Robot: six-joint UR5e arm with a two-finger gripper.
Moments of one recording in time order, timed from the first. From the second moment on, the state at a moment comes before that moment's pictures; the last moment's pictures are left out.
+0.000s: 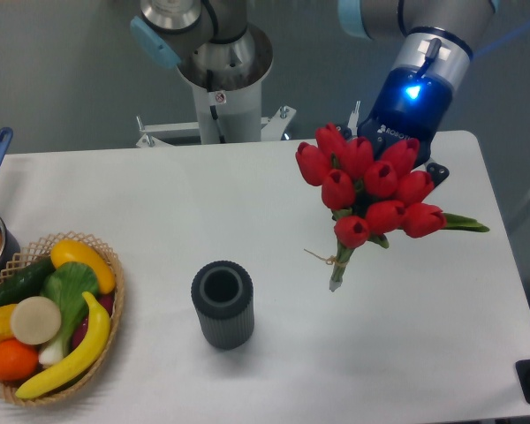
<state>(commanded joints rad) 2.82 -1.75 -1.59 -0.83 0.50 1.01</state>
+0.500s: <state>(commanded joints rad) 2.84 -1.67 -1.66 -0.84 0.72 1.02</state>
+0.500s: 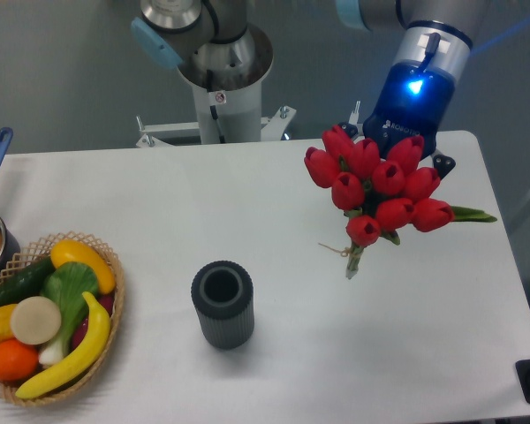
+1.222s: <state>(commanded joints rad) 2.81 -1.61 -1.73 -0.94 1.28 1.08</state>
